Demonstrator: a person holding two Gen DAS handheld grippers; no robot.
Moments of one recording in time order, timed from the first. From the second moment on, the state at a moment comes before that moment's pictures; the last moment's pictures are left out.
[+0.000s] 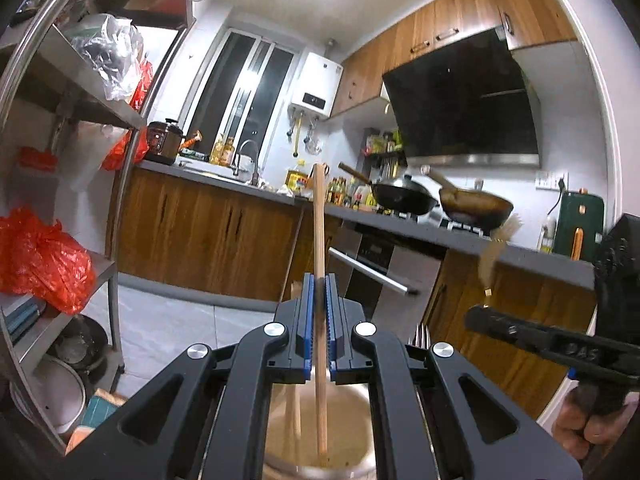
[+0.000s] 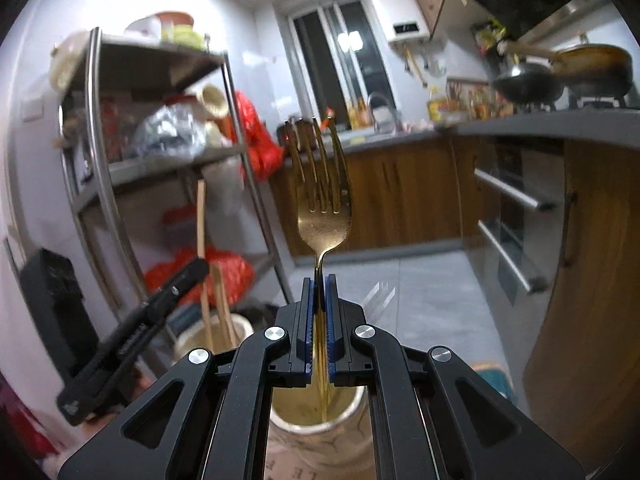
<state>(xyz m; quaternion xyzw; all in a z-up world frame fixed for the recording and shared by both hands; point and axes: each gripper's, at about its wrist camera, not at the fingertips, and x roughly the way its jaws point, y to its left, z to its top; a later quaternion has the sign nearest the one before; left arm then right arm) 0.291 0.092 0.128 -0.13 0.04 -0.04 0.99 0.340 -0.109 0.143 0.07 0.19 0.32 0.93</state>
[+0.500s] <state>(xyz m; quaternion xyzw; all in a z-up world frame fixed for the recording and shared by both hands) 0.300 0.080 0.108 -0.09 0.09 -0.02 0.99 0.343 -0.070 0.114 0.01 0.24 0.33 0.91</state>
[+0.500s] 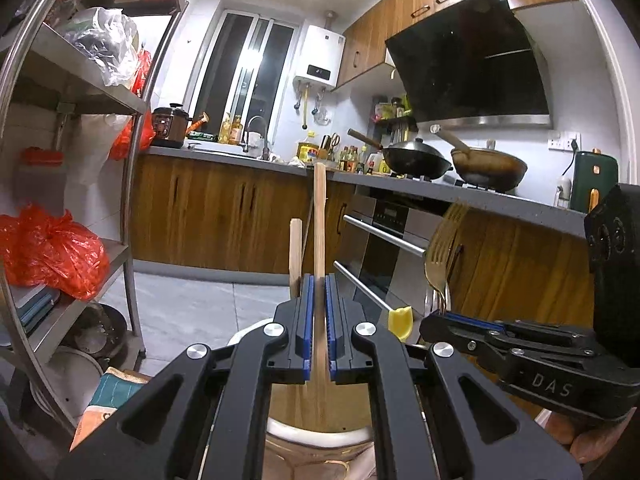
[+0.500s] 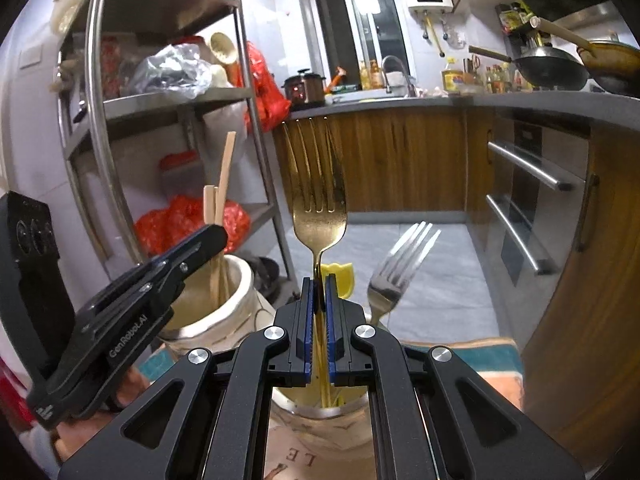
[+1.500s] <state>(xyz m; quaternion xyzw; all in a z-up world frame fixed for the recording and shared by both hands) 0.204 0.097 0.137 -0.11 0.04 -0.01 0.99 0.287 -0.129 0.129 0.02 0.21 0.31 0.93</state>
